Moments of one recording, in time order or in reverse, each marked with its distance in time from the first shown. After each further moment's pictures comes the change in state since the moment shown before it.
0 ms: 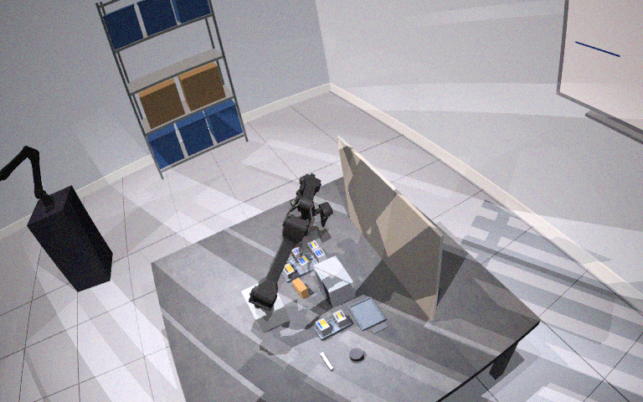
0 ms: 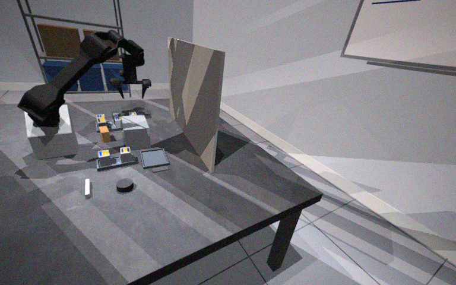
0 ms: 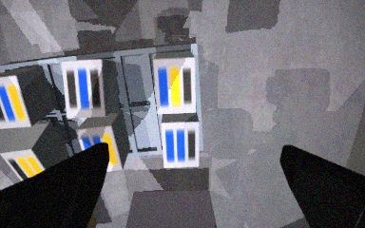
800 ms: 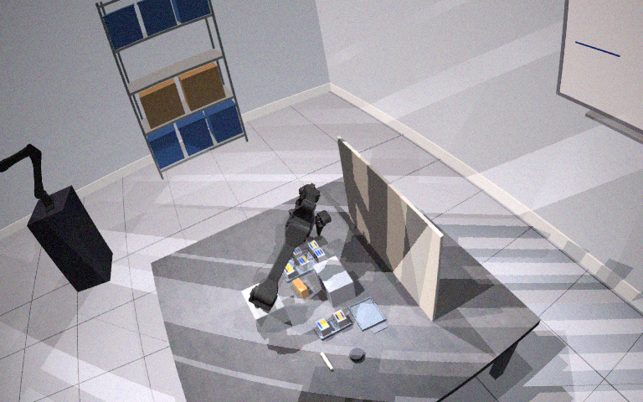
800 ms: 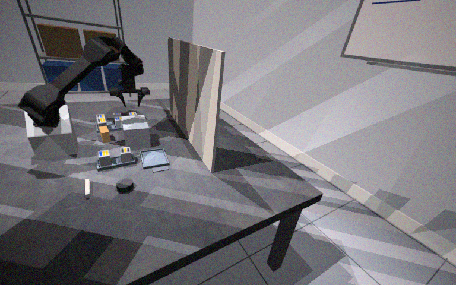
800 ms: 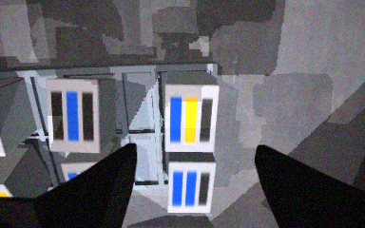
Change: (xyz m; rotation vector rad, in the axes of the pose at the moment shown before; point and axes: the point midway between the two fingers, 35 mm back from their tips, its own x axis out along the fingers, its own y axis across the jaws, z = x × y) arm 0.050 0.011 0.009 -0.069 -0.006 -0.001
